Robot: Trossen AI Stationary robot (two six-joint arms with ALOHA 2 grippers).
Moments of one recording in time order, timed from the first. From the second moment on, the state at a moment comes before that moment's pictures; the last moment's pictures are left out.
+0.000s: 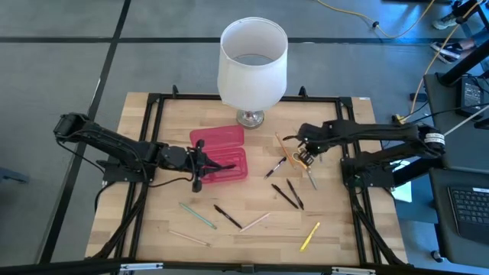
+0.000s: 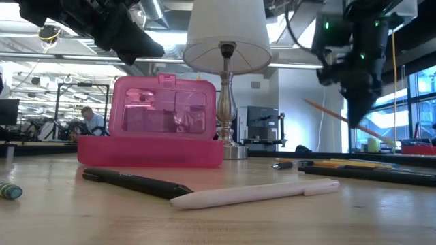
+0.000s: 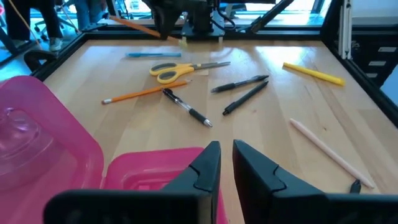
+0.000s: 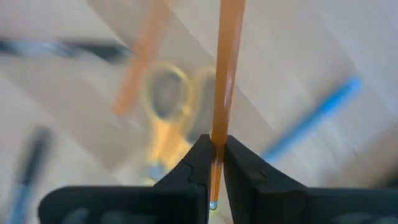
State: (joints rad) left arm -0.21 1.04 0.50 0.16 -0.24 -0.12; right arm -0.21 1.21 0.78 -0.90 0.13 0.50
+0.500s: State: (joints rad) left arm -0.21 1.34 0.50 0.52 -0.25 -0.15; right arm 0.01 1.18 0.78 -0.19 0.08 0.27
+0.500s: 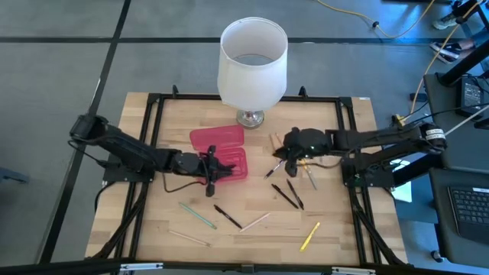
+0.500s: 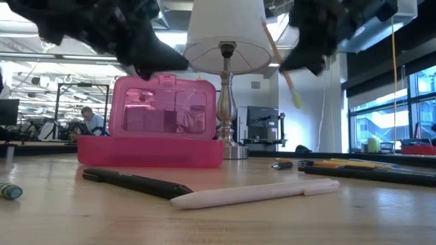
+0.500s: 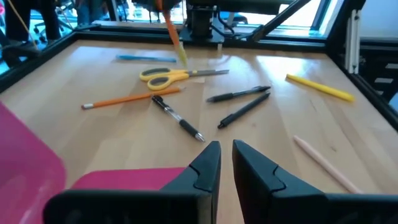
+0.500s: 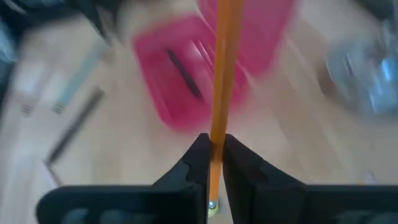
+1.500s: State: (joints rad) left arm -0.17 1.74 0.61 0.87 -0.18 -0.30; right arm 0.17 1.46 0.78 0.43 0.06 -0.03
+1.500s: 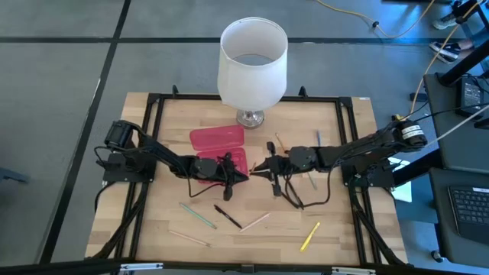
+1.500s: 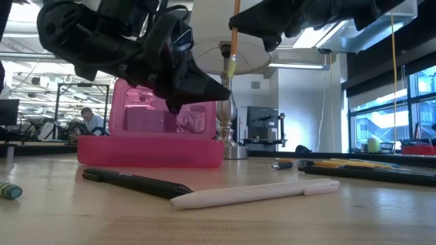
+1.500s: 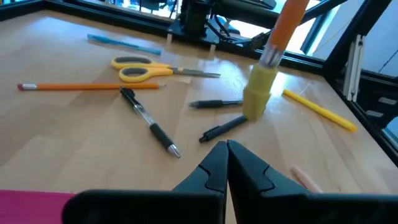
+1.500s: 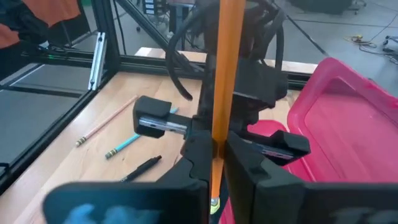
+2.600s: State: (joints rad) left arm -0.17 1.74 0.62 0.92 -0.19 -0.25; right arm 0.17 1.47 0.78 0.45 0.02 -0.03
